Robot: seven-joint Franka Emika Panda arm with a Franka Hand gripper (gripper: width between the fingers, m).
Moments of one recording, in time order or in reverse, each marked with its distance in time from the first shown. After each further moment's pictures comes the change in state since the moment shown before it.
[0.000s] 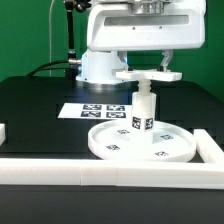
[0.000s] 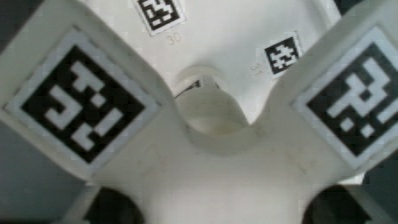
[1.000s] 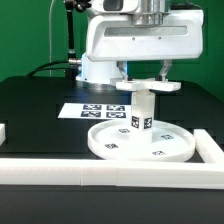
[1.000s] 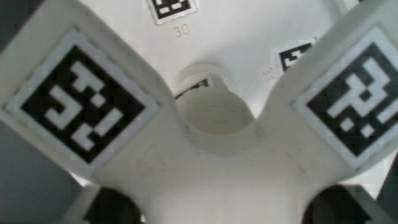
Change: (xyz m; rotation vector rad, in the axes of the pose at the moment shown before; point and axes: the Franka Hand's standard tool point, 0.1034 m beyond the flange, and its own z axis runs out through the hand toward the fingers) arm -0.002 0.005 0.016 -0.003 -0.001 -0.064
